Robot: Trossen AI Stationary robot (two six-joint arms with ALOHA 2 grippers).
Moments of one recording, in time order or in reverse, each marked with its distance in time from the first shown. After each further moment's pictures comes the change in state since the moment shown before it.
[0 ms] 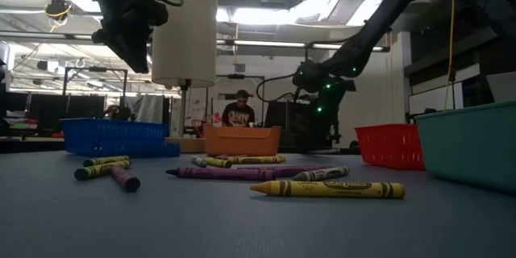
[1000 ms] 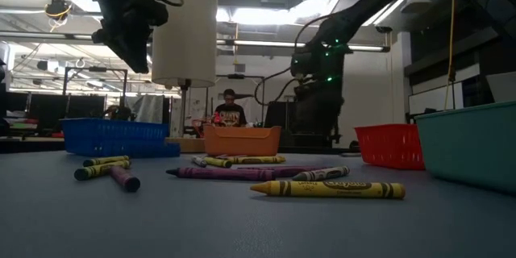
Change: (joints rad) left arm 0.000 0.000 0.000 -0.001 -0.001 -0.001; right arm 0.000 -0.015 0.333 -0.849 -0.185 -0.270
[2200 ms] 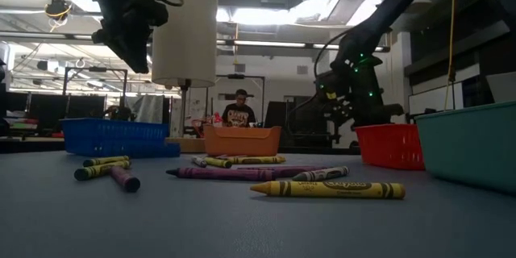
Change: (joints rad) left arm 0.000 0.000 0.000 0.001 -0.002 0.002; right arm 0.001 -0.083 -0.386 0.019 0.042 -0.173
